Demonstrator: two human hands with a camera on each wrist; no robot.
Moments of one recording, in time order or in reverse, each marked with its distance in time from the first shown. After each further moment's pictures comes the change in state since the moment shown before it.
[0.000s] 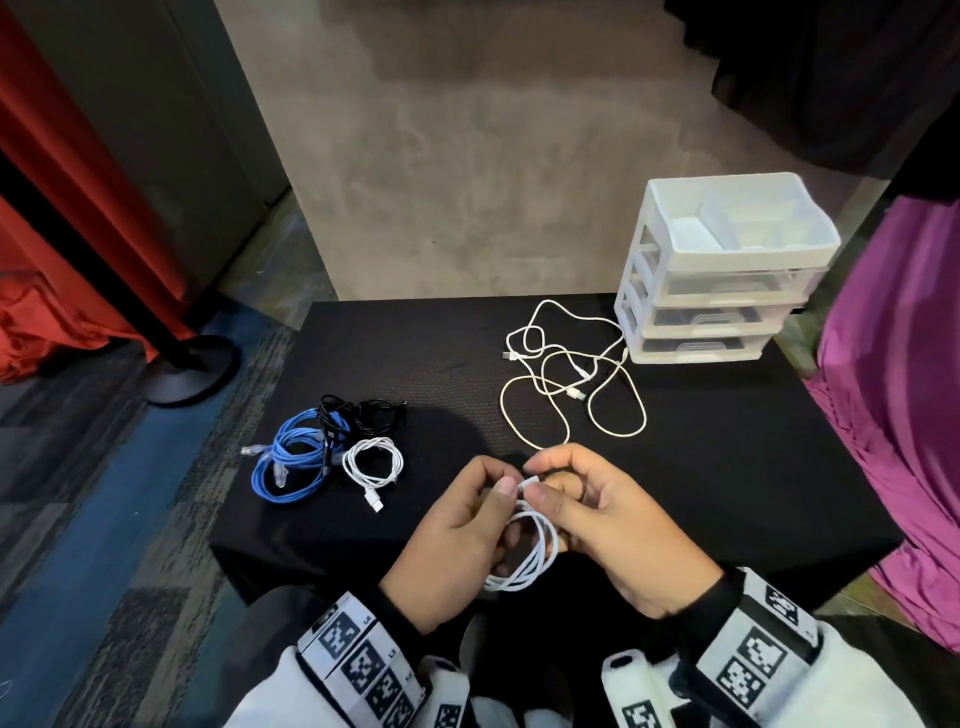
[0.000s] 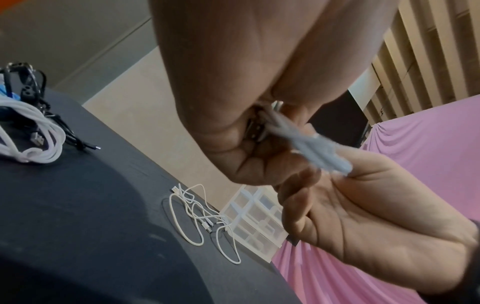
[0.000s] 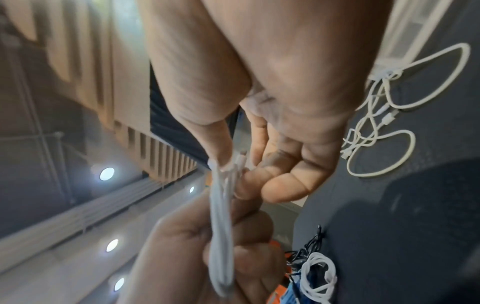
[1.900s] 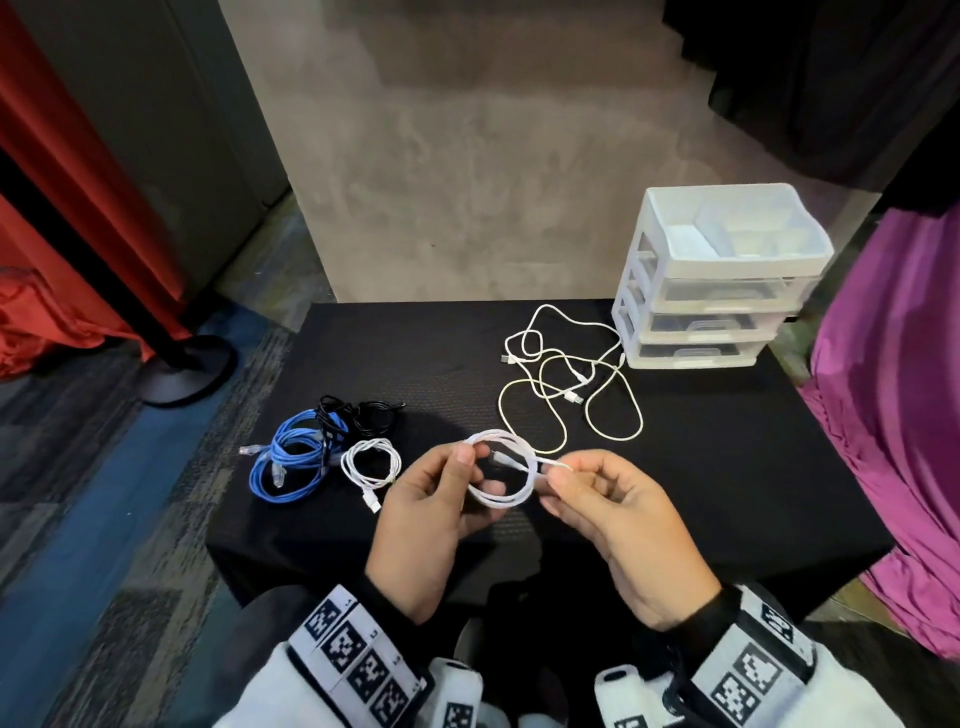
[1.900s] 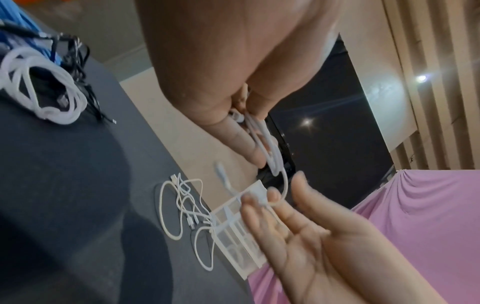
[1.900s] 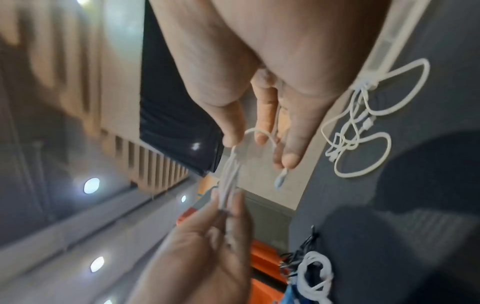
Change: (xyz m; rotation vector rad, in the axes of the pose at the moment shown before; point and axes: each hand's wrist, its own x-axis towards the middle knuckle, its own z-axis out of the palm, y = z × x) left_hand 0.012 0.002 -0.005 -0.279 0.328 0.057; right_hand 0.003 0.017 -0.010 0.111 0.266 -0.121
